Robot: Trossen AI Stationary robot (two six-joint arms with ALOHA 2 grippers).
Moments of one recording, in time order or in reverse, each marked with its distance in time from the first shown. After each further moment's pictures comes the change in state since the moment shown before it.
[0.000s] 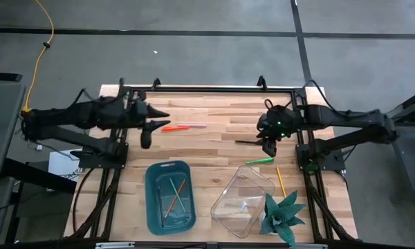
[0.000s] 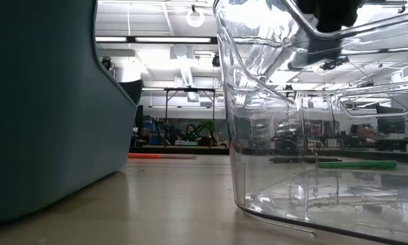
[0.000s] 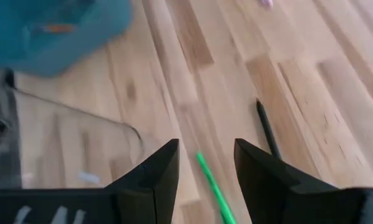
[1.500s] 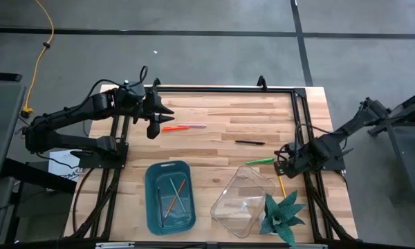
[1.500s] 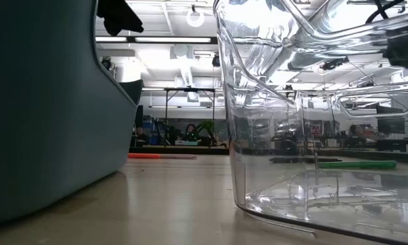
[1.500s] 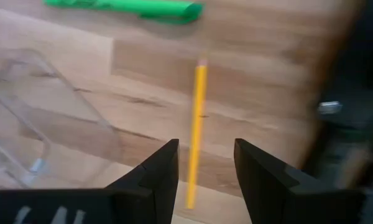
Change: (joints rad) left arm 0.380 0.104 -0.048 -0.097 0.412 0.152; right arm 0.652 -0.089 -0.316 -0.236 0.125 1.598
